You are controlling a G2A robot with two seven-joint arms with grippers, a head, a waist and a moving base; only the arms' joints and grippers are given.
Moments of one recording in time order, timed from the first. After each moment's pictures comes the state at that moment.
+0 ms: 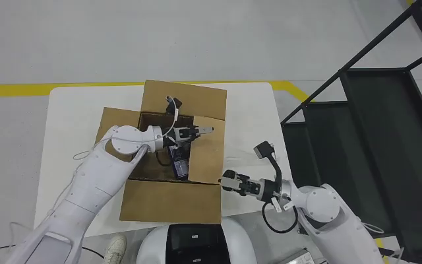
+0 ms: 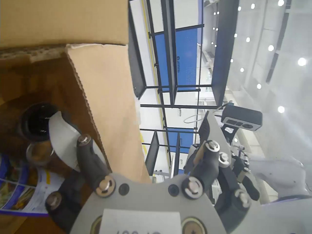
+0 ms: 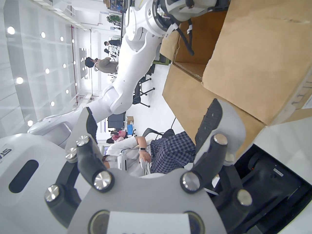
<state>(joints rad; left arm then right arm) 0.80 -1.21 -0.81 -1.21 -0.25 -0.23 -0.90 -1.76 -1.02 1.41 -2.09 0.18 -0.19 0.83</state>
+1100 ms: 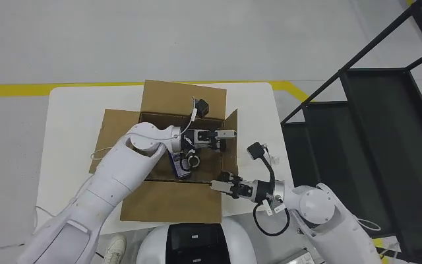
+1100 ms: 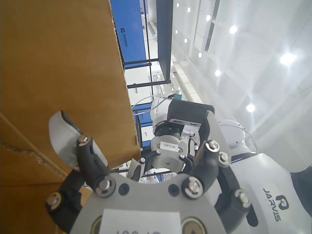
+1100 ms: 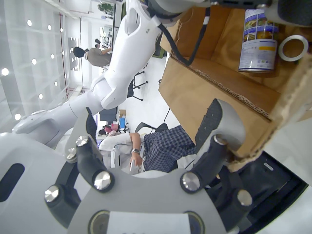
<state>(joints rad) 0.73 -1.32 -0.71 -1.11 -0.58 -0.33 -1.07 -1.75 -1.01 1.36 -2.14 0.10 -0.12 0.78</state>
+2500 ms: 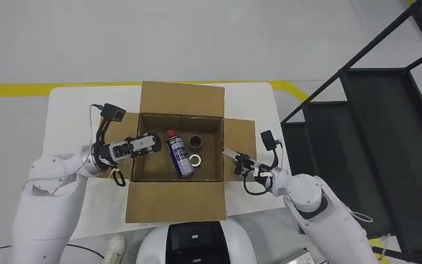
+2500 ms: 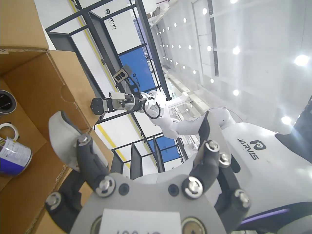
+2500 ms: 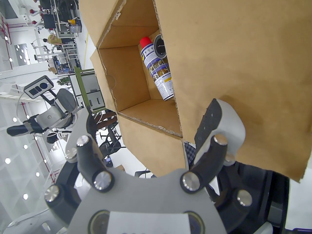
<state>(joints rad) 1.27 -1.10 -1.44 -1.69 -0.45 -0.29 -1.19 -1.63 -1.03 1.31 -2.03 0.06 0.38 0.49</state>
